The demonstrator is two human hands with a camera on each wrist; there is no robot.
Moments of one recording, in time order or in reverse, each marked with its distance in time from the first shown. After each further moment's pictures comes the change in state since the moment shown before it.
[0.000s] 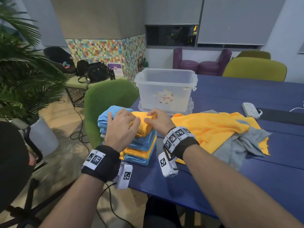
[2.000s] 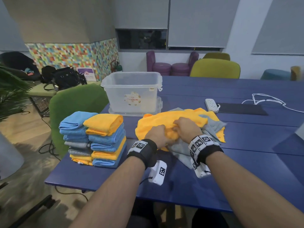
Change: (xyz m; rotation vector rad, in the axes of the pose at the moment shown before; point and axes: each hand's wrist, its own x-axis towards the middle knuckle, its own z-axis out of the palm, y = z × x) left_hand 0.014 0.174 0.141 -0.104 -0.597 -0.013; right_hand -0.063 0.131 -0.168 -0.748 0.080 0.017
